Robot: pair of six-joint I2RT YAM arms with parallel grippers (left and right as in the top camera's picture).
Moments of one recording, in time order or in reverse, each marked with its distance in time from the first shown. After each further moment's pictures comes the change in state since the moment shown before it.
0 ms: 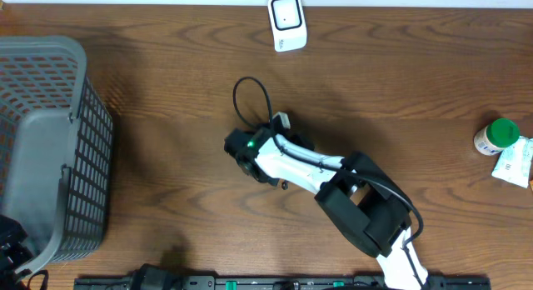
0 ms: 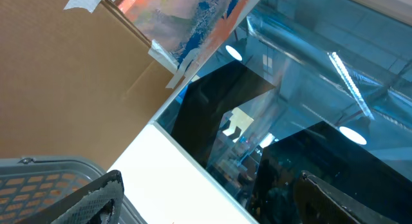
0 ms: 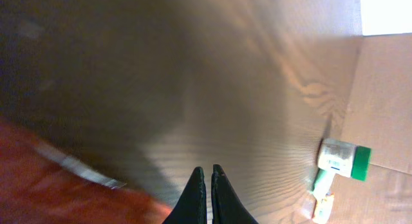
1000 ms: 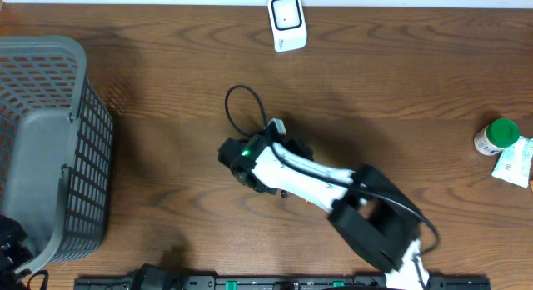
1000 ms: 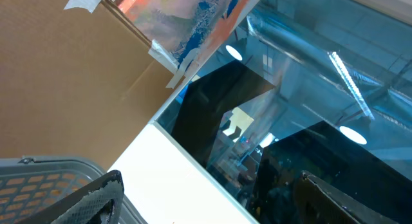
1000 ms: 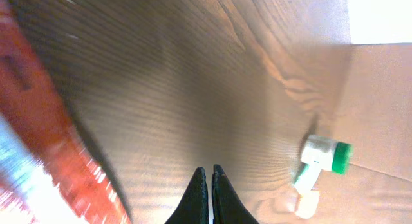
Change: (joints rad) left arm 0.000 0.000 0.000 -0.002 0.000 0.000; right arm 0.055 -0.115 0.024 -0.142 -0.032 -0.003
